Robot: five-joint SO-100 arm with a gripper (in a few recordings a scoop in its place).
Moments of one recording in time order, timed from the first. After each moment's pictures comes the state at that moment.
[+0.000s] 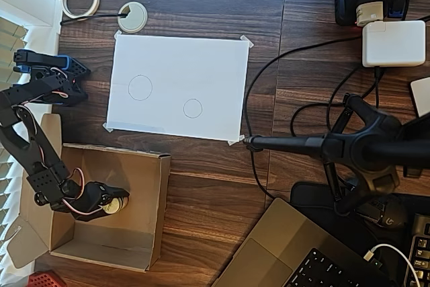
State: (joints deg) arm 60.5 70.5 87.3 52.0 -123.2
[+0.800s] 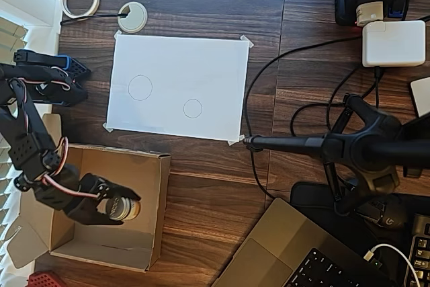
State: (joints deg) arm 40.9 84.5 75.8 52.8 -116.8
